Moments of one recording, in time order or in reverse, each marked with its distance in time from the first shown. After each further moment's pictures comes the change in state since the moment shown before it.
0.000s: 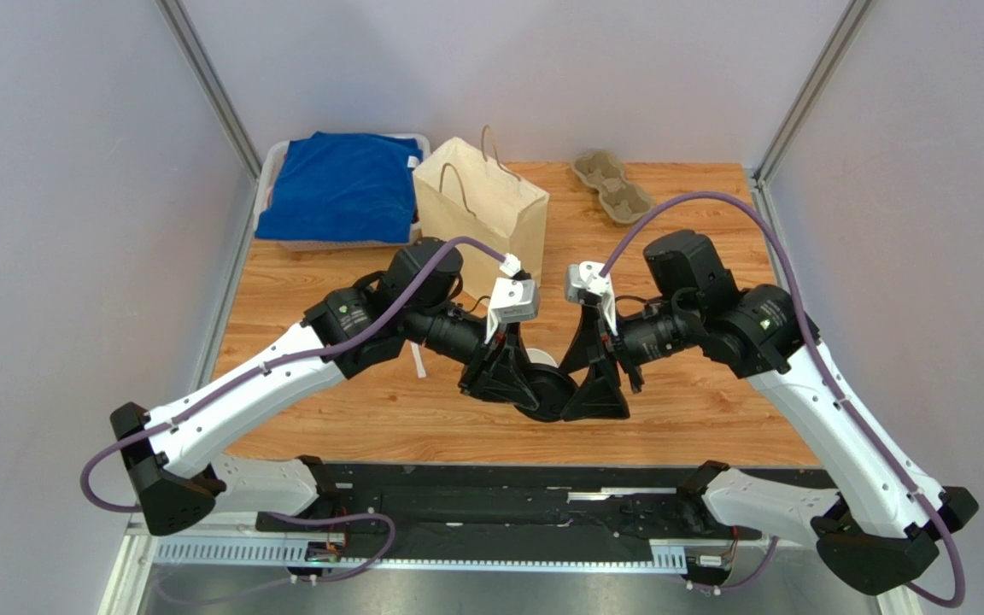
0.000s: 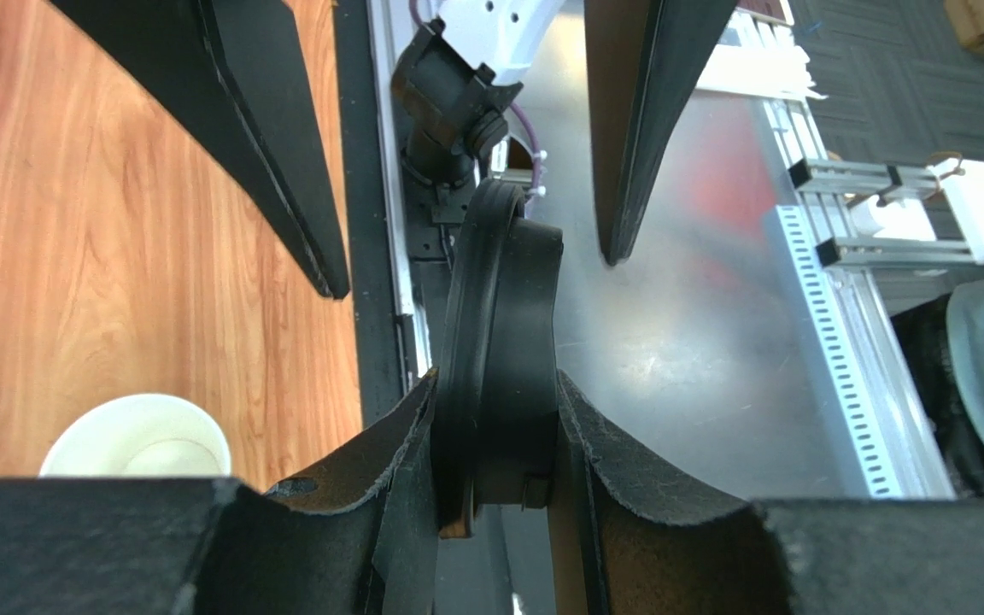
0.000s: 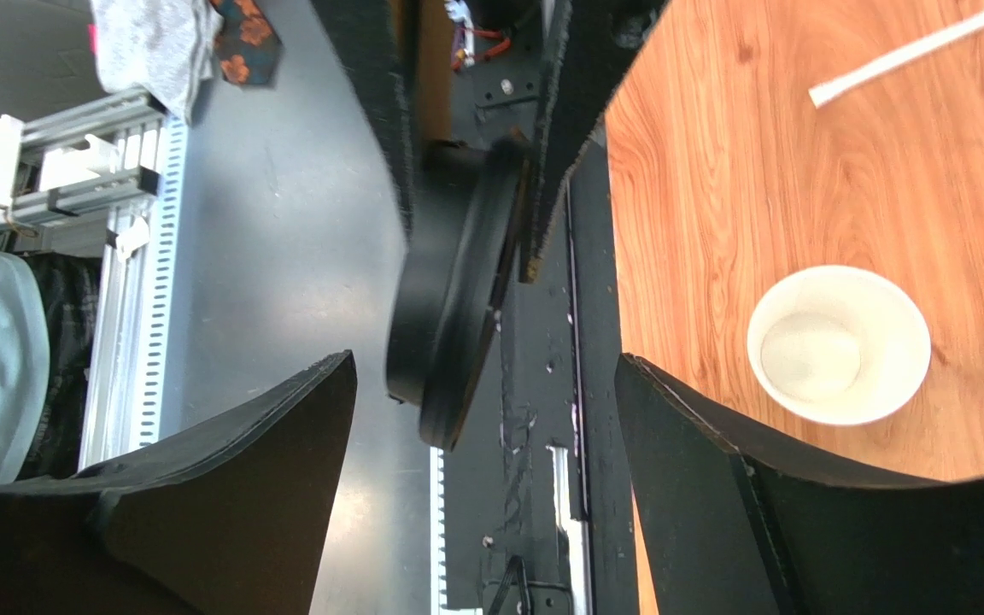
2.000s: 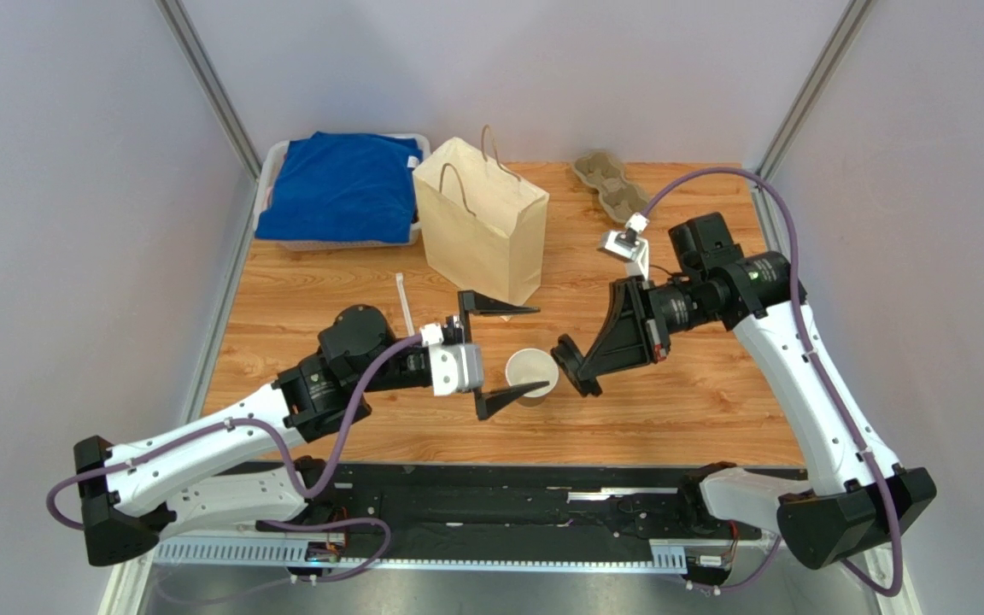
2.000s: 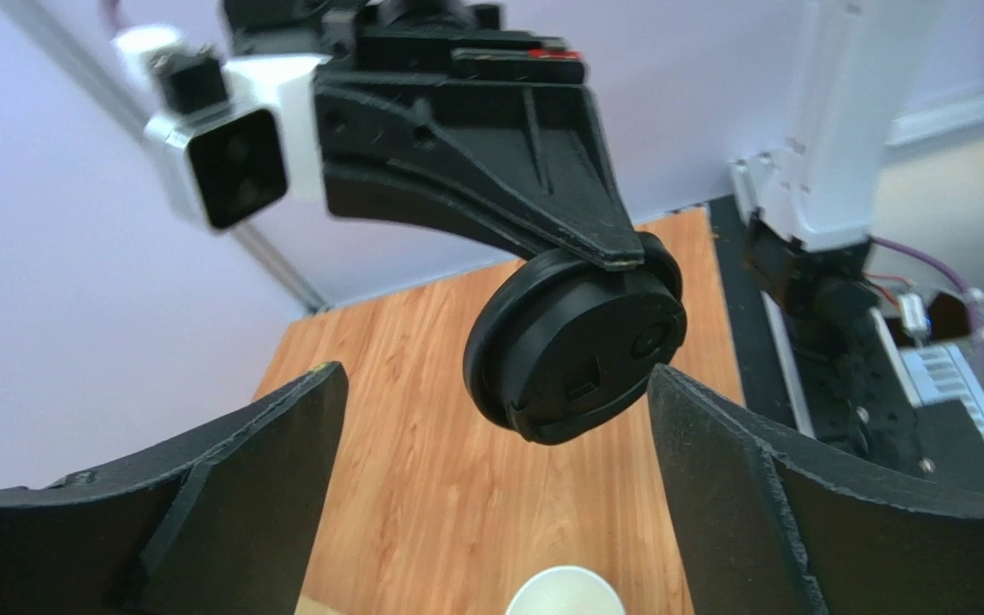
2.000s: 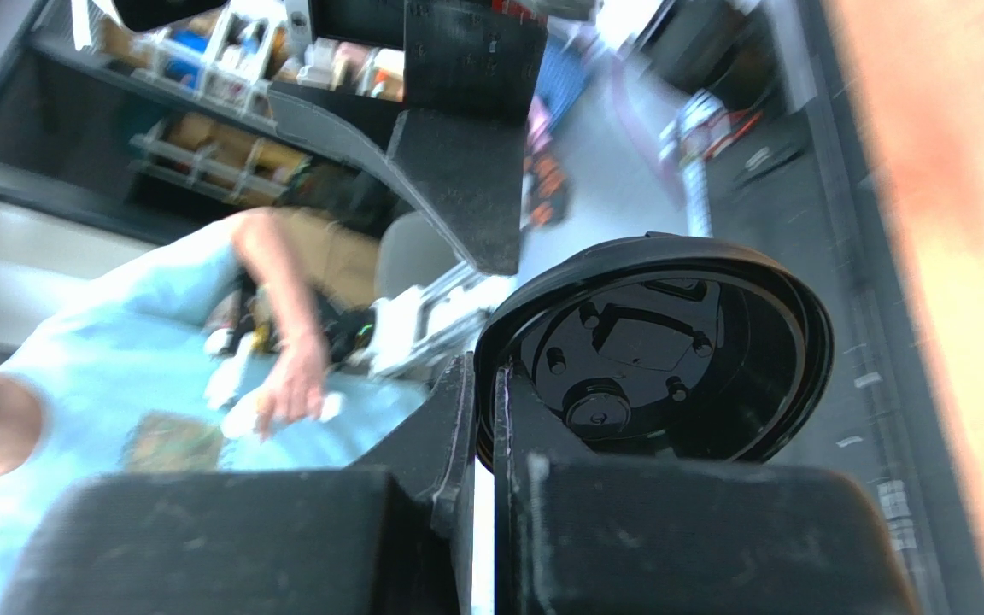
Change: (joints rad) left arm -0.138 -0.275 -0.392 0.719 -0.484 0.357; right arm -0.351 0.128 -0.039 -0.188 -0.553 0.121
